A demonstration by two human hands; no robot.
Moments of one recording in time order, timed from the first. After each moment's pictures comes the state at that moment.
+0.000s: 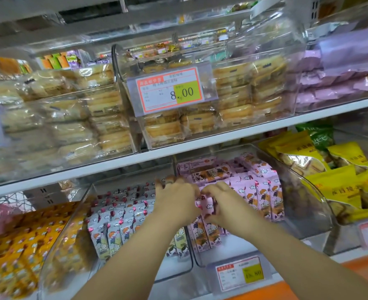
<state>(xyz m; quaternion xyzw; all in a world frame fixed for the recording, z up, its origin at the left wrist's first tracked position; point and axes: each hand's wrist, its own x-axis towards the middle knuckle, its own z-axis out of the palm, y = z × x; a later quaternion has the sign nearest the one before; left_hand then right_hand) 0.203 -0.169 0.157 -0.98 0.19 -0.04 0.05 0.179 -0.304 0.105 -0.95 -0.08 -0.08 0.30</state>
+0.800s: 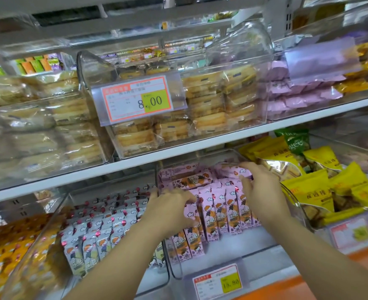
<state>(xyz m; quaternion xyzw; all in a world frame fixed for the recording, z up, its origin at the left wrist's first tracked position) 0.214 -0.182 0.145 -0.96 0.28 0.01 -0.01 0.170 -0.385 0.109 -0.87 0.12 -0.35 0.33</state>
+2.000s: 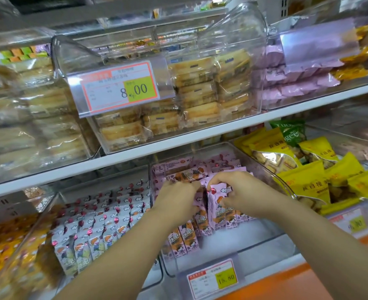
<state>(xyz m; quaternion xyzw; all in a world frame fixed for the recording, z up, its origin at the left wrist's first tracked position) 0.220 -0.214 0.139 -0.94 0.33 -0.05 0.07 0.151 -0.374 0.144 -0.94 -0.06 -0.06 0.34</state>
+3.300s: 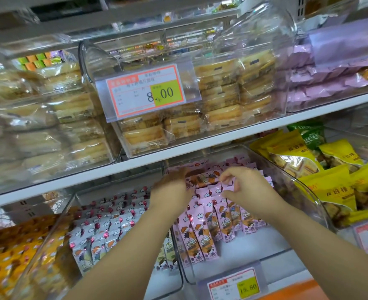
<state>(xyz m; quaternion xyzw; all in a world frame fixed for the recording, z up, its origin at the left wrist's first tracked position) 0.248 -0.185 0.147 -0.97 0.21 -0.12 -0.08 0.184 -0.359 0.128 -0.92 -0.02 -0.19 0.35</state>
